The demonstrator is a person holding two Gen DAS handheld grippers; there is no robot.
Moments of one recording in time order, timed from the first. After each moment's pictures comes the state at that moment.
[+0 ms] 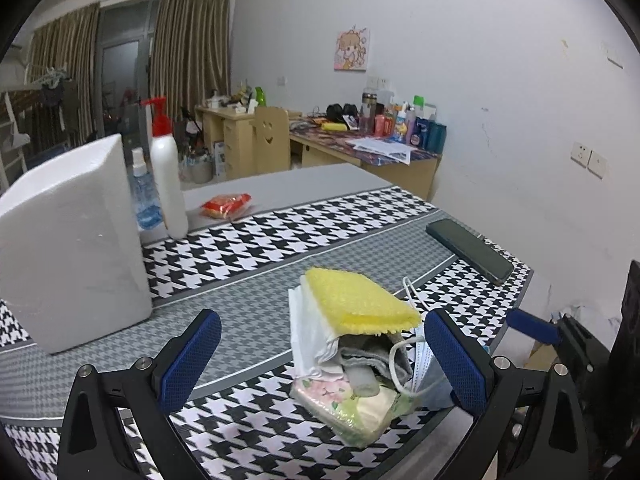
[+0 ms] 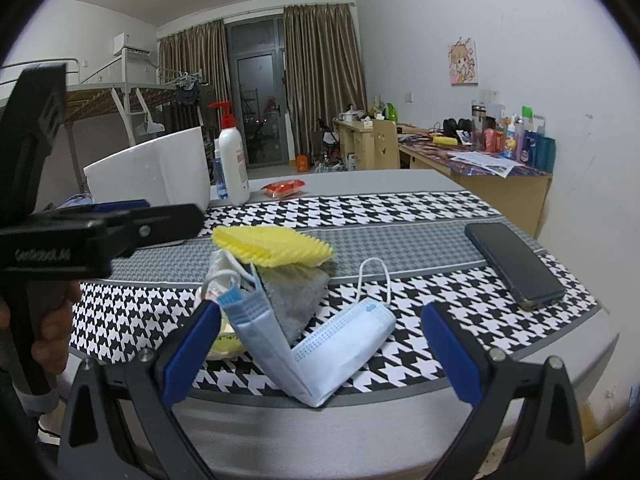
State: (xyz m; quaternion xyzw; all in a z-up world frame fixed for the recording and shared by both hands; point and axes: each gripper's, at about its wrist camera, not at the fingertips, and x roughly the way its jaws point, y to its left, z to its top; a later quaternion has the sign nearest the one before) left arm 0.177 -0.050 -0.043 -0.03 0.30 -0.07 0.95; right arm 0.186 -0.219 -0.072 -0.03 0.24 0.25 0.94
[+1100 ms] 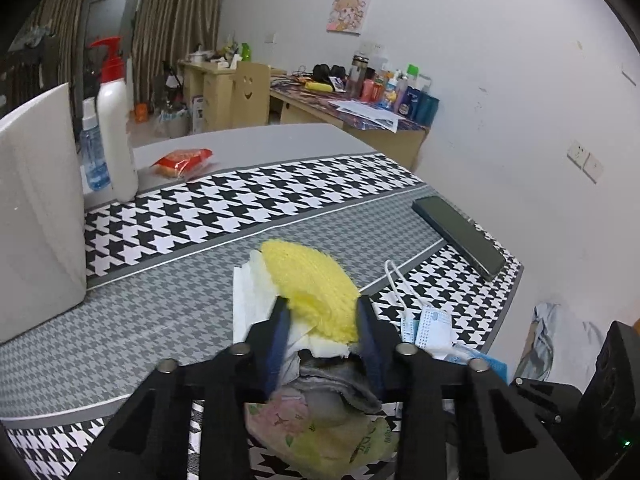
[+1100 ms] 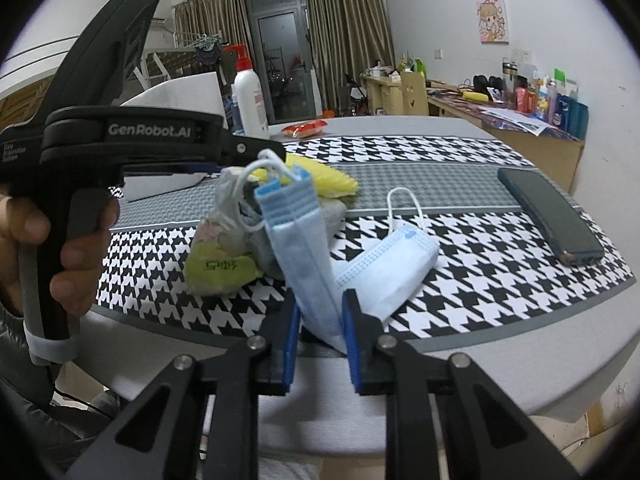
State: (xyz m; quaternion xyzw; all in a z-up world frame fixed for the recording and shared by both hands) left arm 0.224 -0.065 -0.064 -0.07 0.37 -0.11 0.92; right arm 0.191 -0.227 -0.106 -0.05 0.32 0.30 0.90
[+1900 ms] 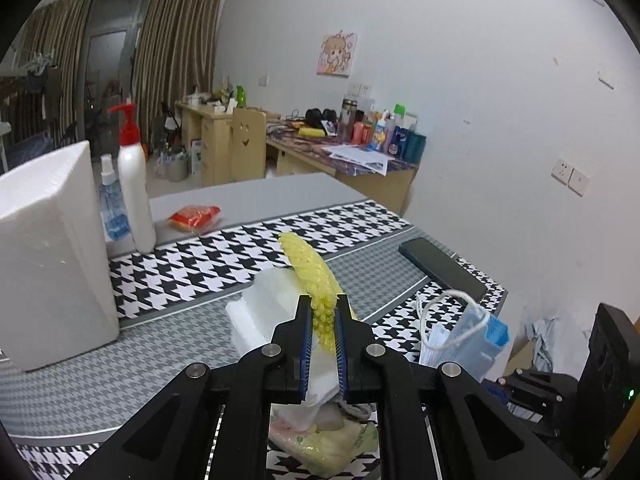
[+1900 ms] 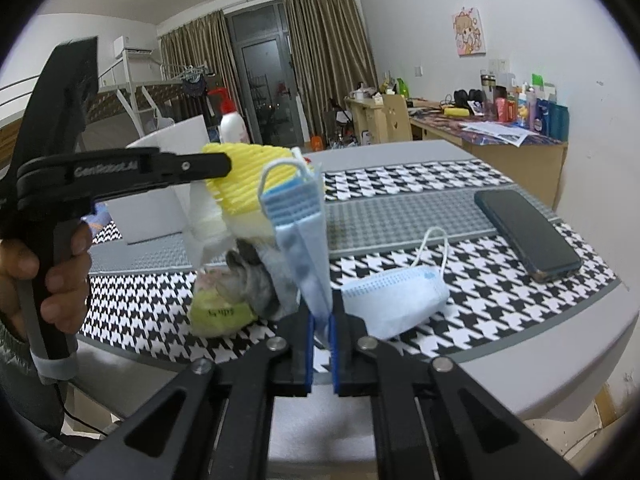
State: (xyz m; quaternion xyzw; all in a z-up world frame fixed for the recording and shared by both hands) left arm 0.192 -0.051 -0.023 -0.06 0.29 -0.11 0.95; right arm 0.196 -0.239 -0.076 -0.01 0.29 0.28 0.92
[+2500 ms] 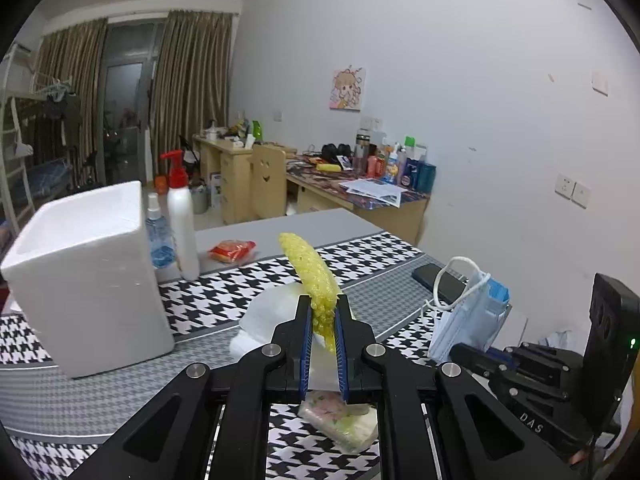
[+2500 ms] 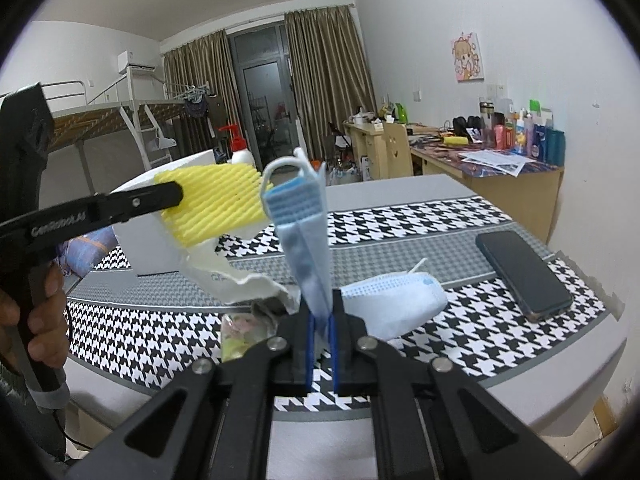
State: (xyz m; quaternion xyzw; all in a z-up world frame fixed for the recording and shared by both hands) left arm 0.144 -0.028 0.005 -0.04 0.23 -0.08 0.97; right arm 0.191 -0.228 -0.045 0.00 0.24 0.28 0.93
